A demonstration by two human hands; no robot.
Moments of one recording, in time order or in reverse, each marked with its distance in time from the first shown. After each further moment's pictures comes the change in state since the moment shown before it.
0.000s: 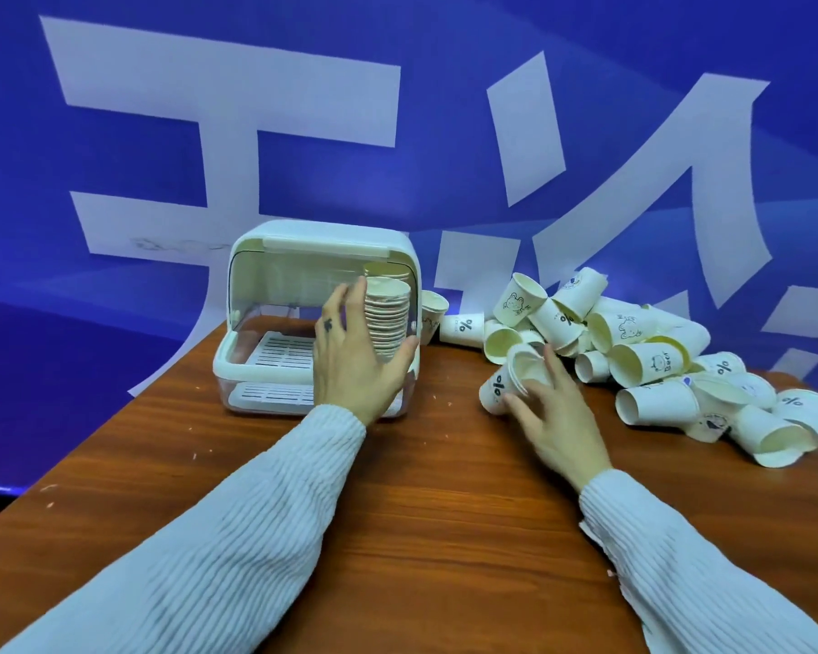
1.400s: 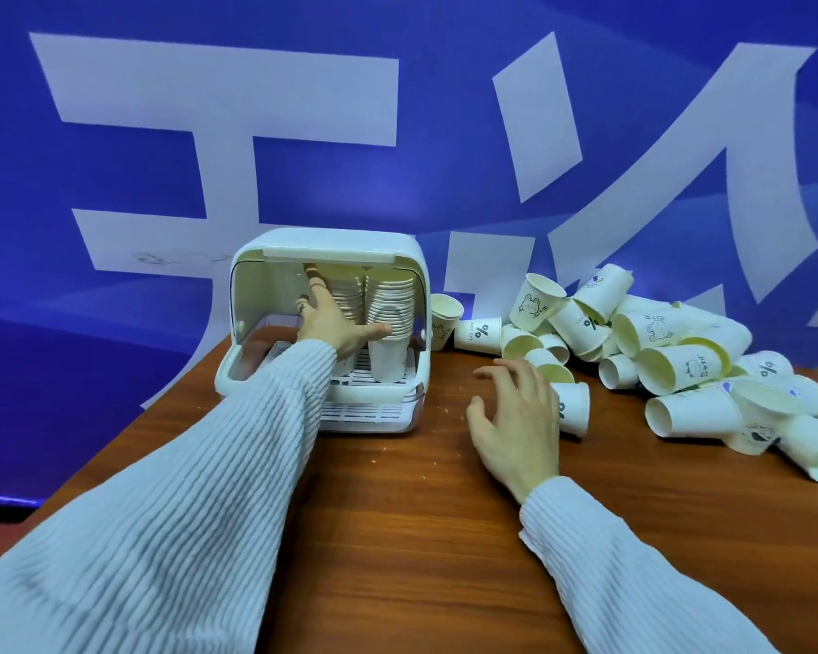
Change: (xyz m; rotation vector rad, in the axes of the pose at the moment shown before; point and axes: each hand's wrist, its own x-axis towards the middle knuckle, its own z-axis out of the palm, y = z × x) left_hand 0.100 -0.043 0.016 0.012 -0.370 -0.519; right_hand 0.014 -0.060 0.053 0.005 0.227 -0.008
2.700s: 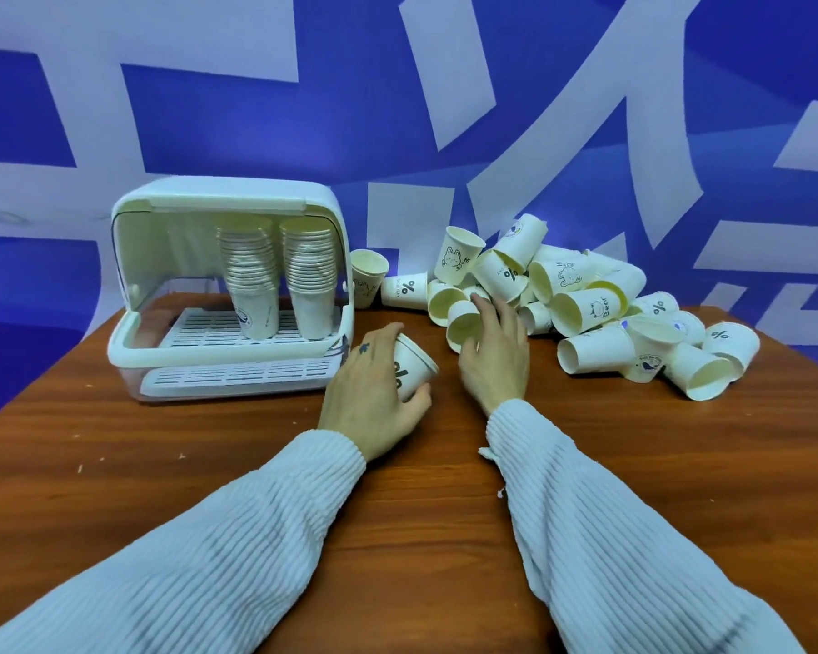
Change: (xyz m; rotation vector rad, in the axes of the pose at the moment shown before) left_hand -0.138 -0.005 0.118 0.122 0.002 0.695; right_hand 0.027 0.067 -0.019 -0.028 0.015 0.263
